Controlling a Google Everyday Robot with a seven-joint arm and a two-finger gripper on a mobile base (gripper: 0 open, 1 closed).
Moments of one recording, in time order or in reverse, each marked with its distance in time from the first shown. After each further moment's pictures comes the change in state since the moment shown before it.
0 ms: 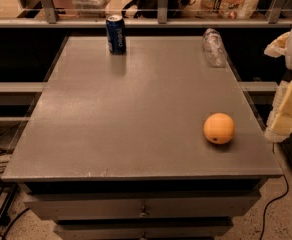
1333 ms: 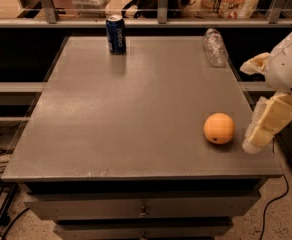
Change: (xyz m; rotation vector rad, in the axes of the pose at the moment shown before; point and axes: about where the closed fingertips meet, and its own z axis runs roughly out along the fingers) arm -0.024 0.015 0.040 -0.089 -0.189 -0.030
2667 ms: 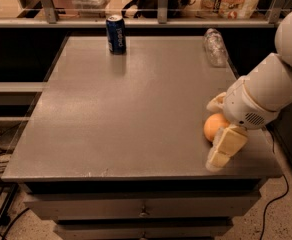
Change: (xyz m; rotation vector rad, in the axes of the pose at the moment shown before) arm -0.001 0.013 0.101 -0.085 -0.011 0.019
